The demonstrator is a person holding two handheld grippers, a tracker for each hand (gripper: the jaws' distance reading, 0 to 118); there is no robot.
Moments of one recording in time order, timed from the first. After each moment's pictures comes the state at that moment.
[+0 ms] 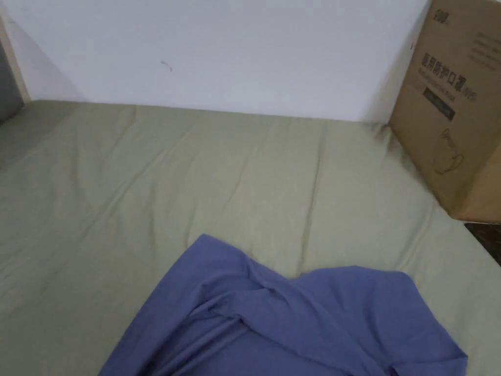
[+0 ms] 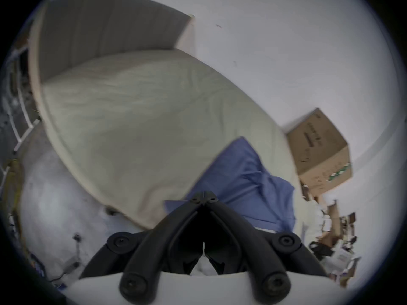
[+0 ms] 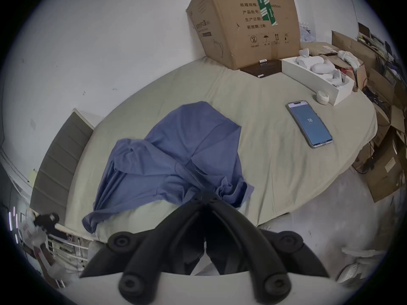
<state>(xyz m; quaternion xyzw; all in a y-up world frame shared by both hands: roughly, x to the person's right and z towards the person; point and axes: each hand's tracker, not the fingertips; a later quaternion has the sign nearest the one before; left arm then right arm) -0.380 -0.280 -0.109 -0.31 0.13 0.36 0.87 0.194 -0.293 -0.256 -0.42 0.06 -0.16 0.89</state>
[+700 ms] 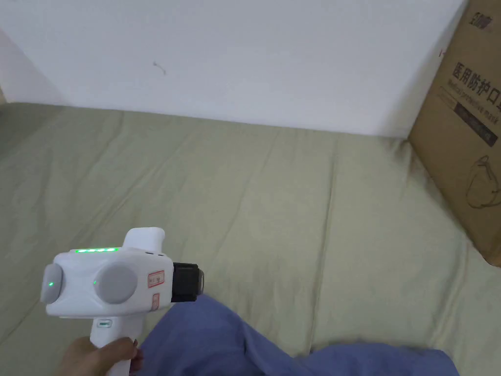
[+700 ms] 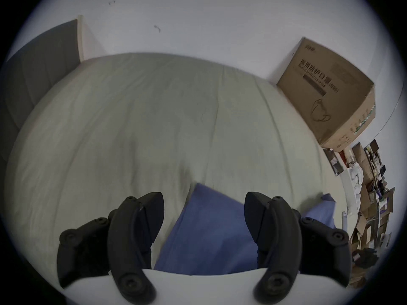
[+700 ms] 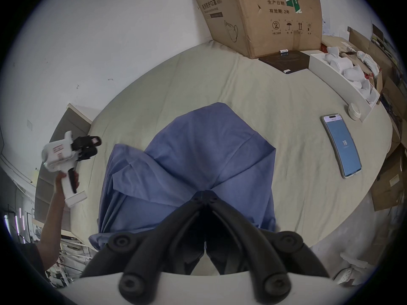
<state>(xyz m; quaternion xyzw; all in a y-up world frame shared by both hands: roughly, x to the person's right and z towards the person) -0.358 -0.345 -0.547 -0.43 0.03 0.15 0.89 0.098 -0.249 -0.374 -0.48 0.08 -0.16 0.86</state>
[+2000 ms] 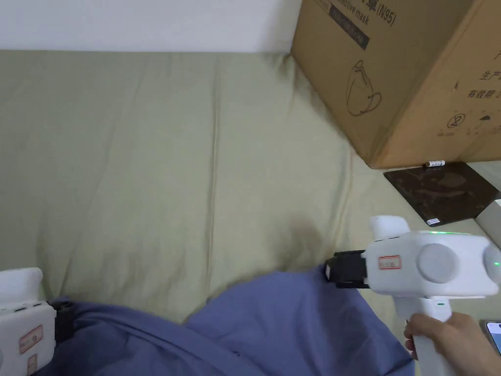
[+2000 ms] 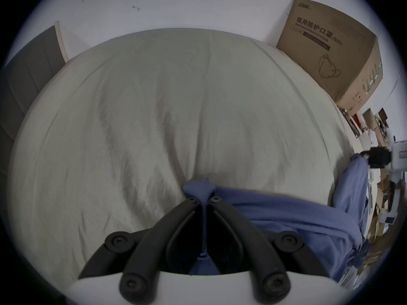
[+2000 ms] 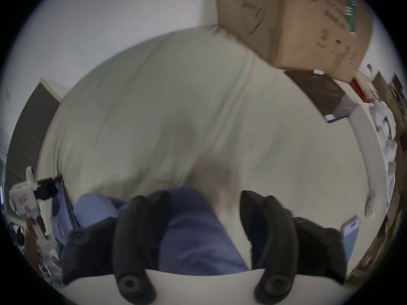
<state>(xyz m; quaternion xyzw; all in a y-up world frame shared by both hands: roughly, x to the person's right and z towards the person) -0.326 -0.417 -0.521 -0.48 0.02 0.09 0.88 0.149 -0.366 -0.616 -0.54 0.07 -0.02 0.84</state>
